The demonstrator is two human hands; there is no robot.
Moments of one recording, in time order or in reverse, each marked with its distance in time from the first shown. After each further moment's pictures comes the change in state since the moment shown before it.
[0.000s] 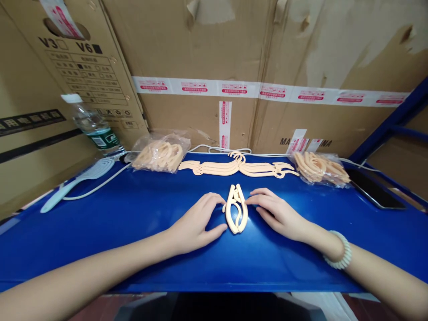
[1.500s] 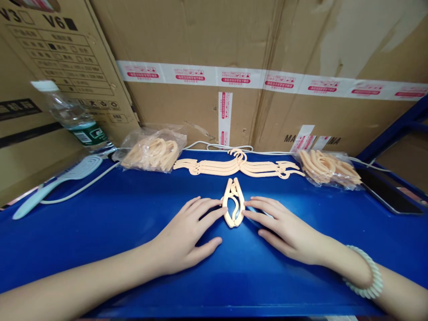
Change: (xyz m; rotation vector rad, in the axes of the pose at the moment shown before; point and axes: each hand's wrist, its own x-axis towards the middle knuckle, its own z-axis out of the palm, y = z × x) left_hand -0.012 -0.010 -0.004 0.340 -0.084 0.067; right_hand -0.008 -0.004 -0.003 -0.203 -0.209 -0.045
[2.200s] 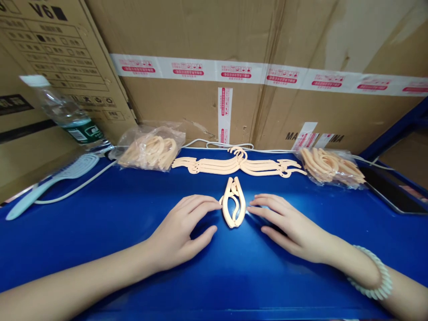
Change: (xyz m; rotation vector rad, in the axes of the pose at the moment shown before) left_hand 0.004 -0.003 -0.008 -0.171 0.164 -0.032; right_hand -0.001 0.004 -0.005 0.005 0.061 0.004
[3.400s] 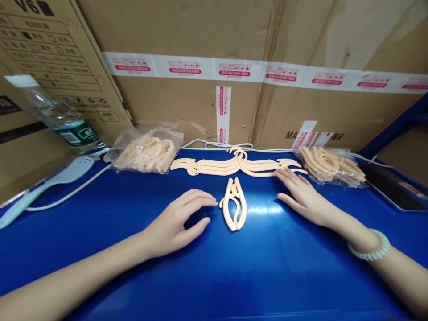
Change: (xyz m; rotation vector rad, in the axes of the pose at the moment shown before) left_hand 0.008 -0.028 -0.010 -0.147 -0.028 0.051; right_hand -0.018 0.081 -0.008 -0.278 0.030 0.401
